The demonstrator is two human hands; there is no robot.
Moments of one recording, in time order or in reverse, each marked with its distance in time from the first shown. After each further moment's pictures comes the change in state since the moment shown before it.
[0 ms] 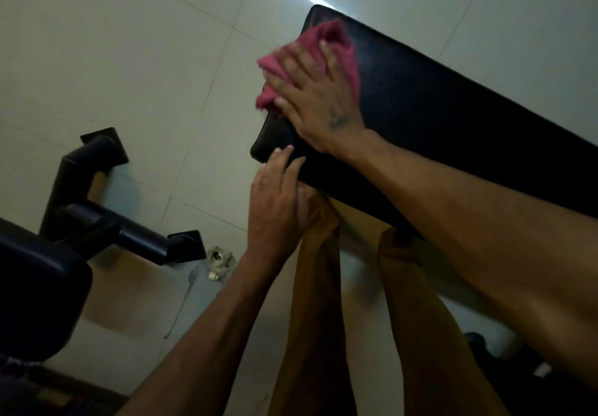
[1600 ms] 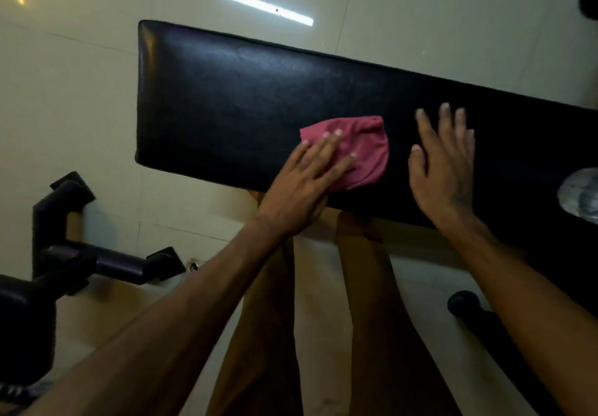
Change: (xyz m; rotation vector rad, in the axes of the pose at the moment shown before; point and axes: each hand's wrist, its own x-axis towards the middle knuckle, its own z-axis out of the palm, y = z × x) left_hand 0.006 0.194 0.091 0.242 -0.401 0.709; right_hand -0.373 0.183 0.027 0.374 0.188 0.838
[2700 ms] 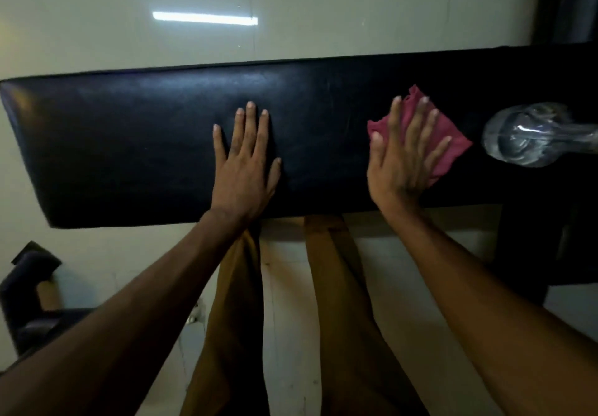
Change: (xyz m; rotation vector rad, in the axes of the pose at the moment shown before) left_hand 0.079 0.029 0.018 0.130 -0.119 -0.244; right_hand -0.020 0.081 0.035 -0.097 0.156 0.476
